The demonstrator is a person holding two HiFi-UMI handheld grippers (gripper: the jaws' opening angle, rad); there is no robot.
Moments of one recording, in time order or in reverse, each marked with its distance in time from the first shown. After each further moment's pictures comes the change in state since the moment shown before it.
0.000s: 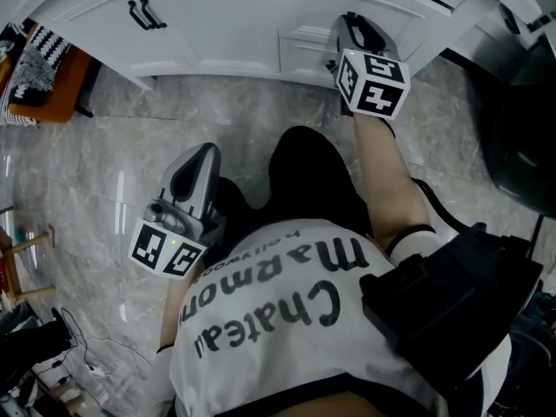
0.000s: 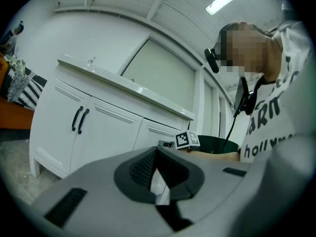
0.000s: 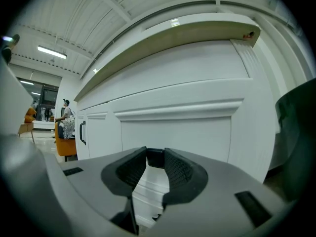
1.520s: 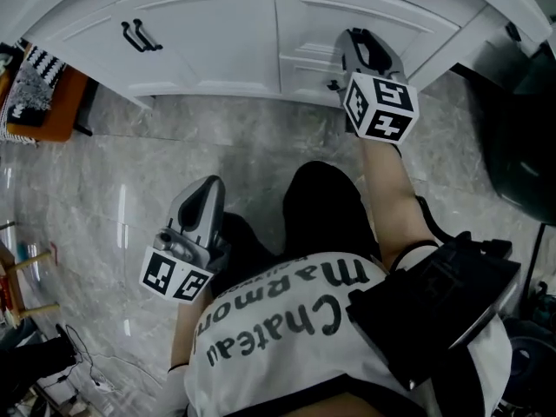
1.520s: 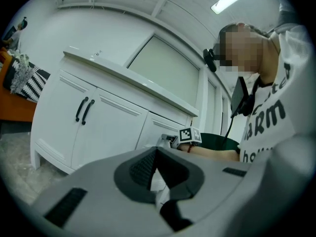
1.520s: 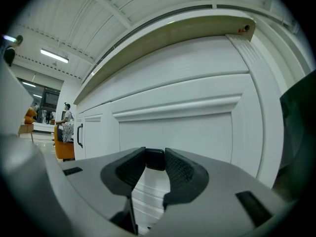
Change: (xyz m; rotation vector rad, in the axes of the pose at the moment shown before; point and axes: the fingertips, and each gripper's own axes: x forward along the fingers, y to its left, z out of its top) left arm 0.004 0.018 -0.026 -0.043 0.026 0.020; right arm 0.014 -0.010 0.003 0.006 -0.066 0.012
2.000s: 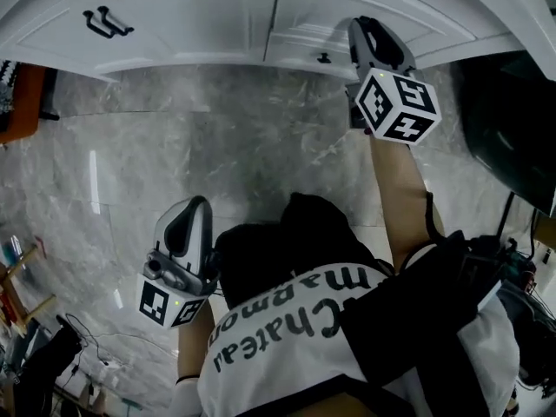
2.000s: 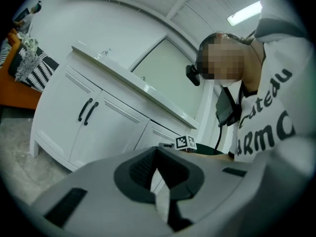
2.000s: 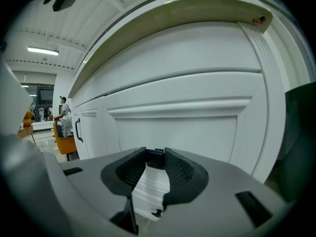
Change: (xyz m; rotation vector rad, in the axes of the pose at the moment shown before) left arm -0.013 0.004 0.054 -0.129 0.006 -0.036; right arm 0.008 -0.004 0.003 0.038 0.197 -0.009
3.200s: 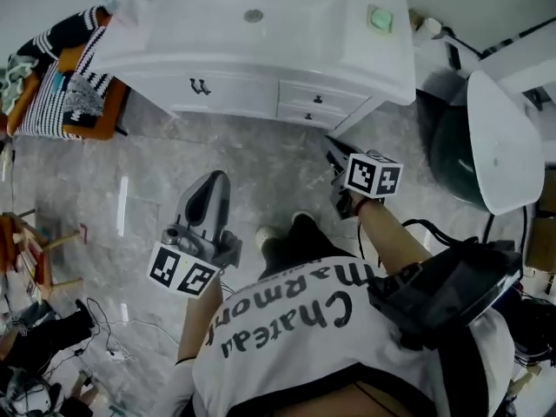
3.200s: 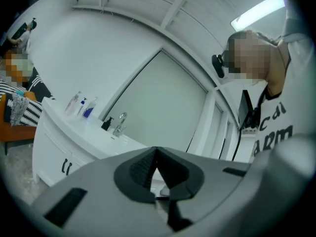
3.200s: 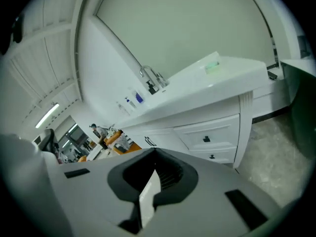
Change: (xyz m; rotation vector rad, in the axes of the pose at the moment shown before) left arm -0.030 -0.186 0.335 -0.052 -0.082 0.051; right arm -0.240 0.102 0.177 0.456 0.435 0.348
